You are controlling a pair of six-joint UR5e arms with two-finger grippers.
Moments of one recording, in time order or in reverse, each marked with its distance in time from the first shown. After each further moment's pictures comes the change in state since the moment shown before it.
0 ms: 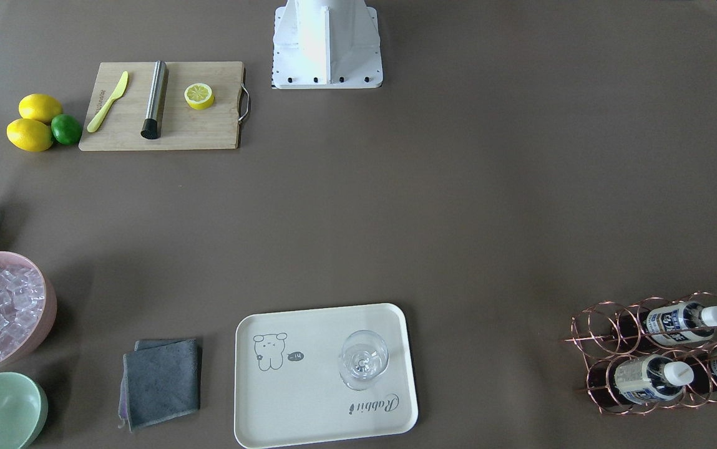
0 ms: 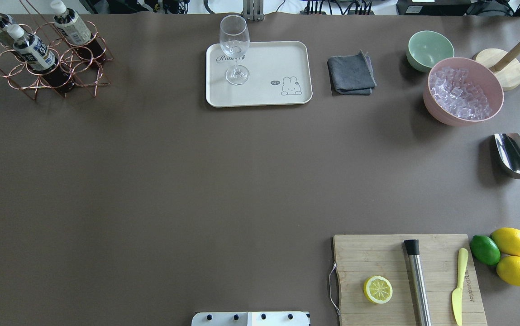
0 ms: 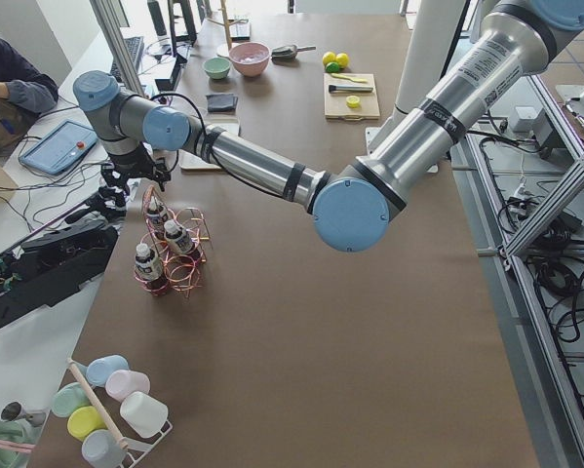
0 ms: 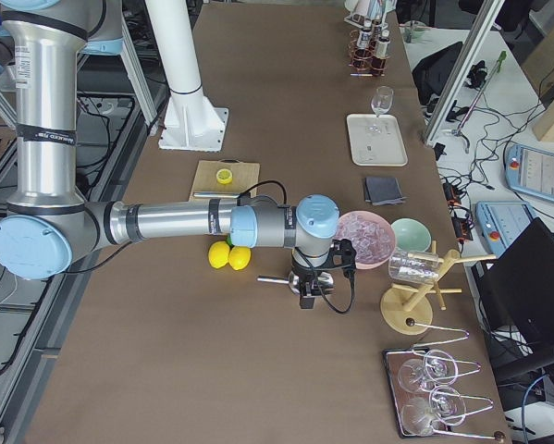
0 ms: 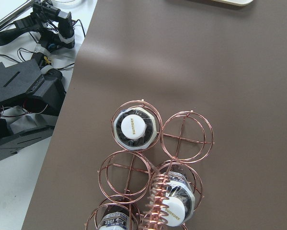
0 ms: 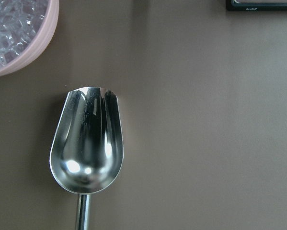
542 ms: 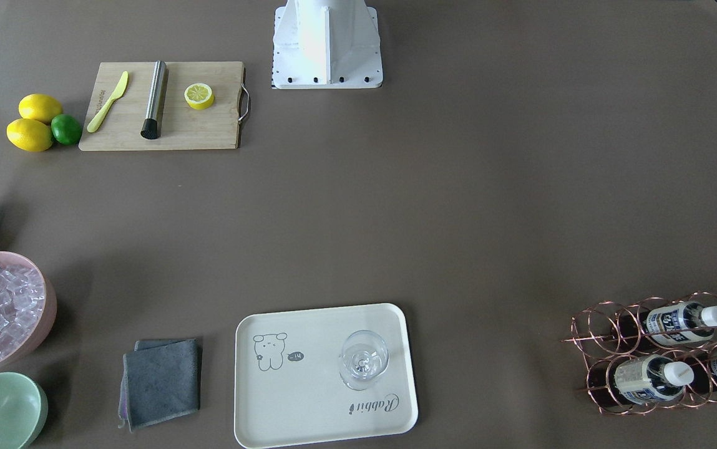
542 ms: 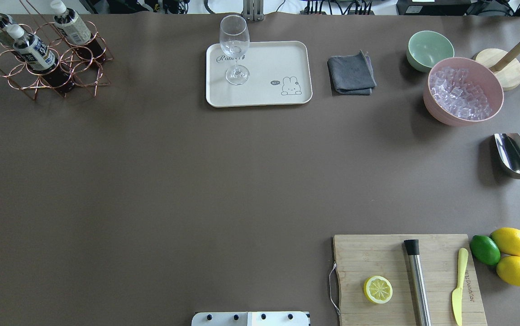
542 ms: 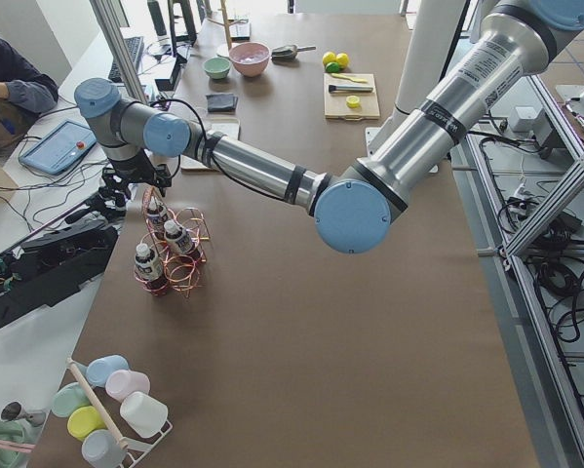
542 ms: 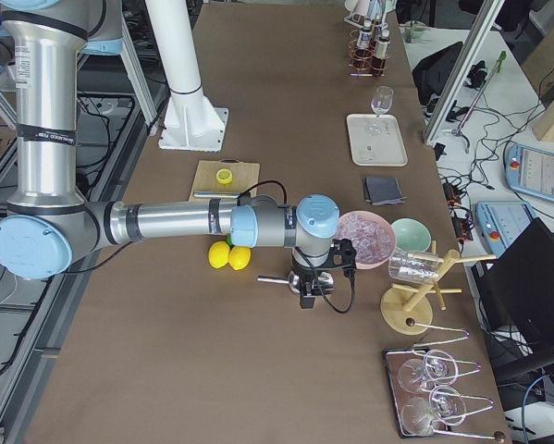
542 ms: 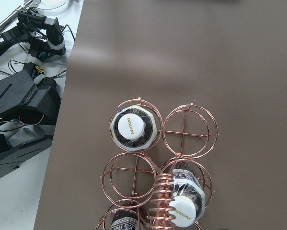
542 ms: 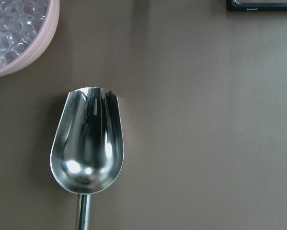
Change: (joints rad) left arm 0.004 0.023 0.013 -0.036 0.001 0.063; right arm 0.000 0.001 0.000 0.000 0.001 0.000
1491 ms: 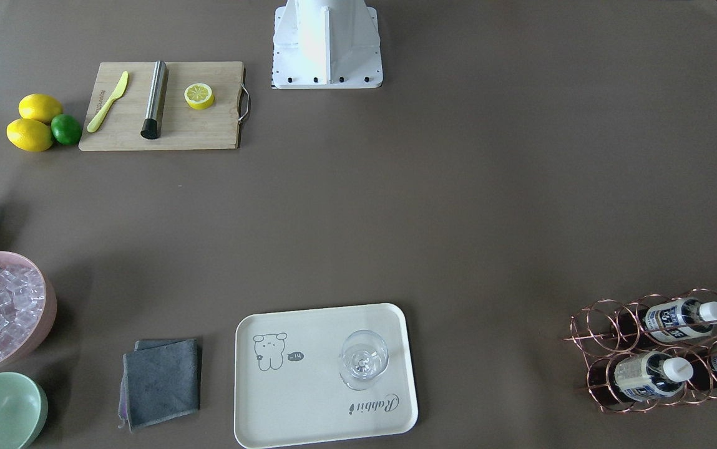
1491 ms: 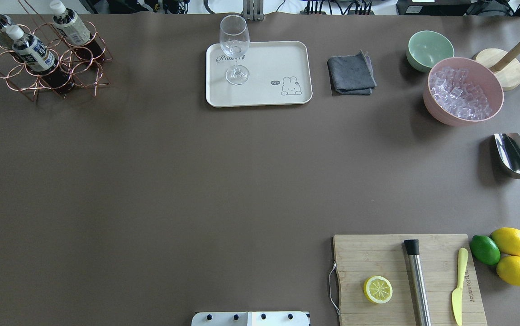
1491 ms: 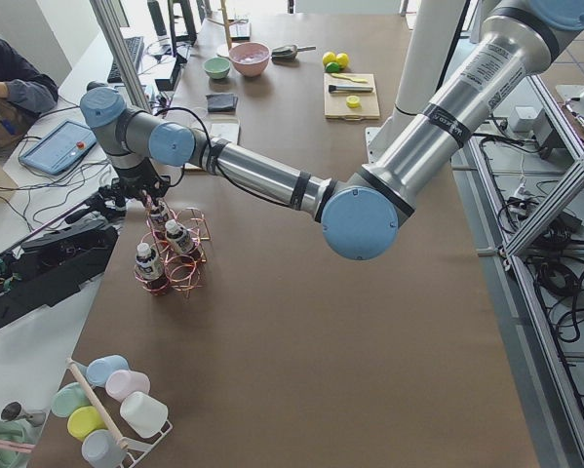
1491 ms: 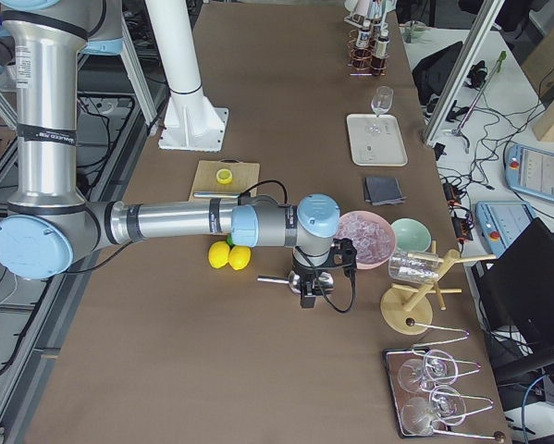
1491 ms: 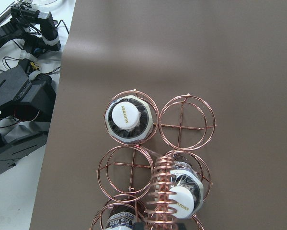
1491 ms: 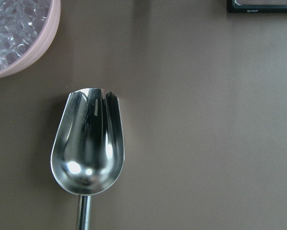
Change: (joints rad) left arm -0.003 0.025 -0.035 -0.001 -0.001 -0.001; right arm -0.001 0.003 -0.001 0.000 -0.001 0.000
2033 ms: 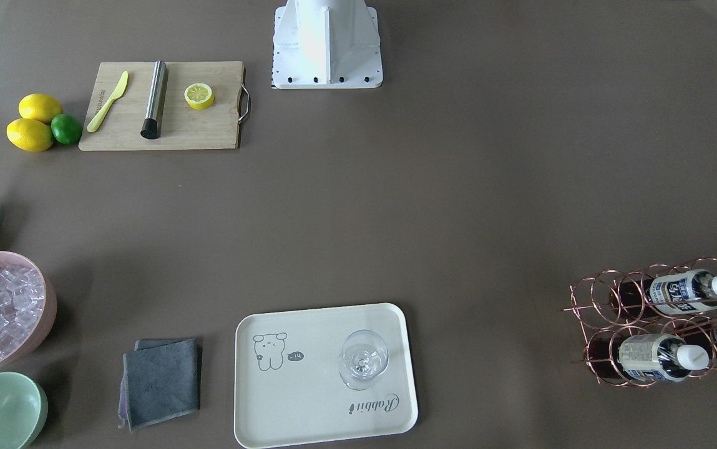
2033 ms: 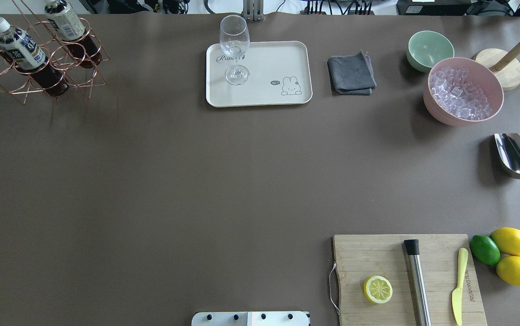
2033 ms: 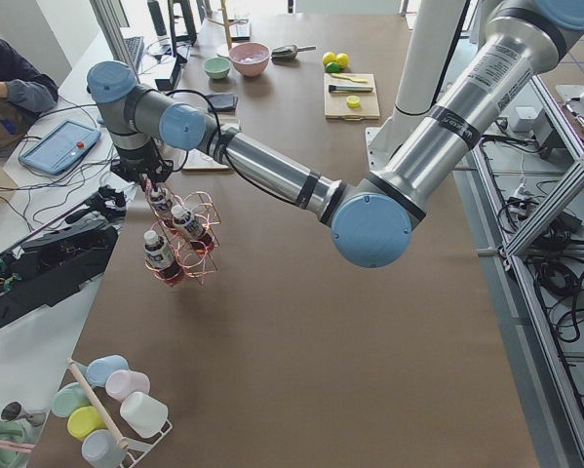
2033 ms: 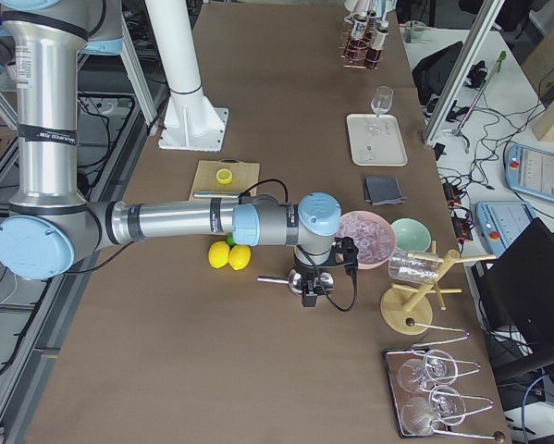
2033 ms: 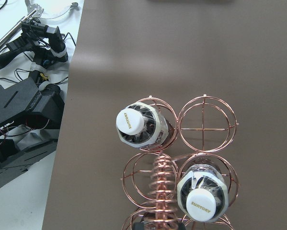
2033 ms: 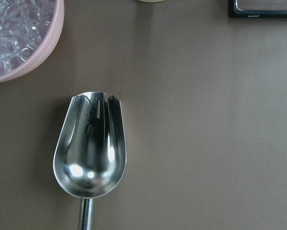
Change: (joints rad) left arm -0.037 0.039 -0.137 0.041 0.002 -0.009; right arm 0.000 0.007 0.001 0.000 0.000 0.000
